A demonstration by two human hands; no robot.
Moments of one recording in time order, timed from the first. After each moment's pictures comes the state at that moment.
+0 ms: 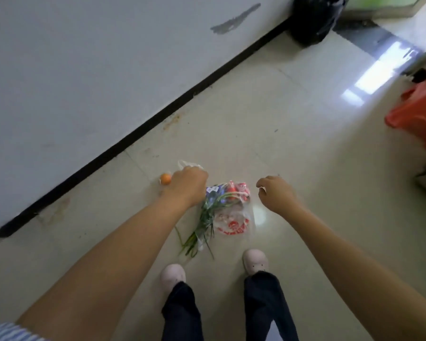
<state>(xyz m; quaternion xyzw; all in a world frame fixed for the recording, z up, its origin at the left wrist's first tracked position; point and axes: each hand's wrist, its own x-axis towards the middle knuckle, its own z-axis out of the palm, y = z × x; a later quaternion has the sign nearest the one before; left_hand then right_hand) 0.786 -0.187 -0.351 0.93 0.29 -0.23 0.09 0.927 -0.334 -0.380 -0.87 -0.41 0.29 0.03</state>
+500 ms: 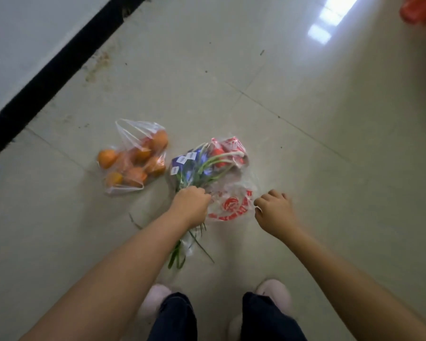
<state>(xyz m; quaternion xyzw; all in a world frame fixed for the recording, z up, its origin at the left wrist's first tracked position) 0.784 -0.212 -0.747 0.93 0.05 -0.35 0.07 0.871 -0.390 -0.755 -0.88 -0.37 0.28 -0.05</state>
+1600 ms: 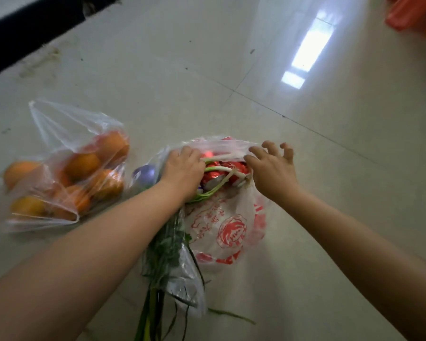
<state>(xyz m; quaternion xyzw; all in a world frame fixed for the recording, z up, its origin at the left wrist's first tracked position) 0.873 -0.187 -0.947 0.98 0.06 -0.16 -0.10 0.961 -0.342 -0.940 -0.91 -0.39 0.06 -0.11</state>
